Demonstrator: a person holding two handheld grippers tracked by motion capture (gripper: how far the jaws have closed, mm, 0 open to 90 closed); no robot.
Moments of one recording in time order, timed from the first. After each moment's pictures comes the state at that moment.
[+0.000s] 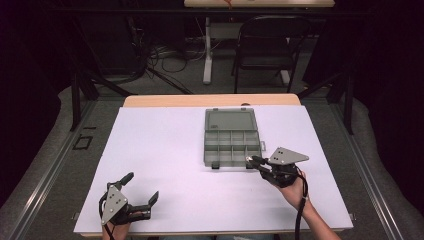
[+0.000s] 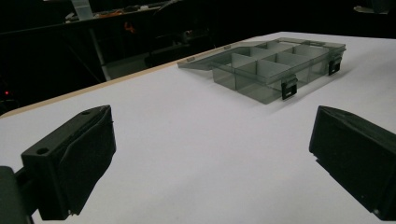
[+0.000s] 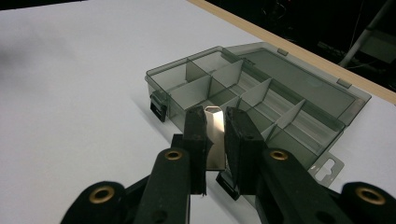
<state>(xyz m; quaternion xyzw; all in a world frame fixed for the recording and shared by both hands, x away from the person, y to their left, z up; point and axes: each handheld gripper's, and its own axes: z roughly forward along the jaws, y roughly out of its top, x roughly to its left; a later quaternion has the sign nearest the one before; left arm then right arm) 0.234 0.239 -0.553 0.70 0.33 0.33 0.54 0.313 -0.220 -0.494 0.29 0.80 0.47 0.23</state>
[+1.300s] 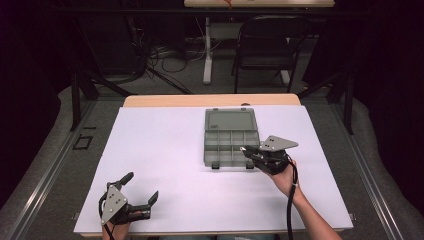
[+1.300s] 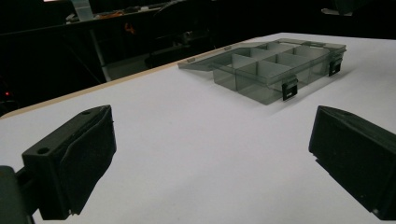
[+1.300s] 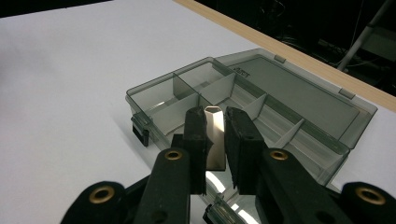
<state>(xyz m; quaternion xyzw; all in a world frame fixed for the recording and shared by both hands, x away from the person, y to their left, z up) 0.235 0.239 -0.553 0.70 0.33 0.33 0.54 0.347 -0.204 -0.493 0.30 0.80 0.47 0.22</state>
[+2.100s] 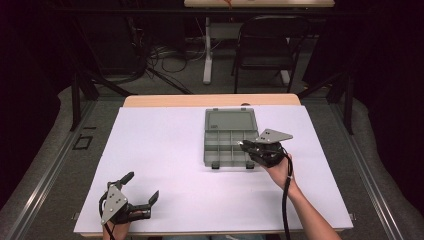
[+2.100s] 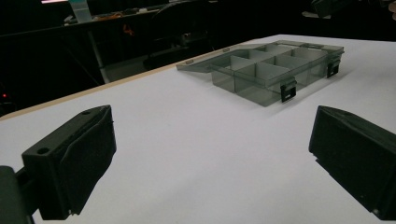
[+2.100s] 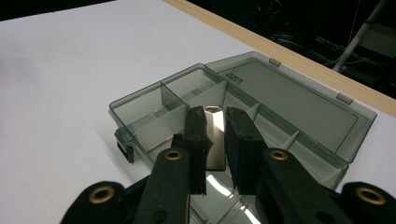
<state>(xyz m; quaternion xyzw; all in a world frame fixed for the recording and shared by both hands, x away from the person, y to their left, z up) 0.236 0.239 -0.554 0.70 0.32 0.33 0.54 0.368 -0.196 -0.492 0.31 0.80 0.47 0.22</state>
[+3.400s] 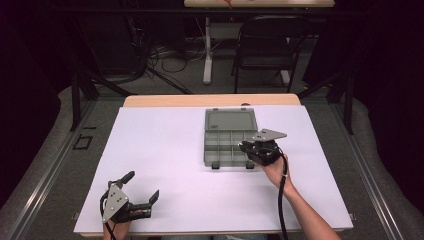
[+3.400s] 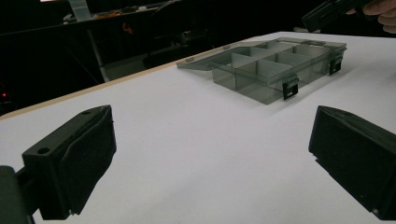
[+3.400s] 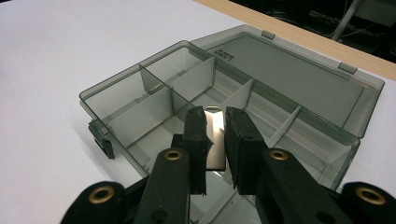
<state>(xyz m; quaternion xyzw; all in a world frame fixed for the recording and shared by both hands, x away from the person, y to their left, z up) 0.239 0.238 -0.555 0.71 0.32 0.33 0.54 0.383 -0.192 -0.512 0.35 0.80 0.44 0.21</state>
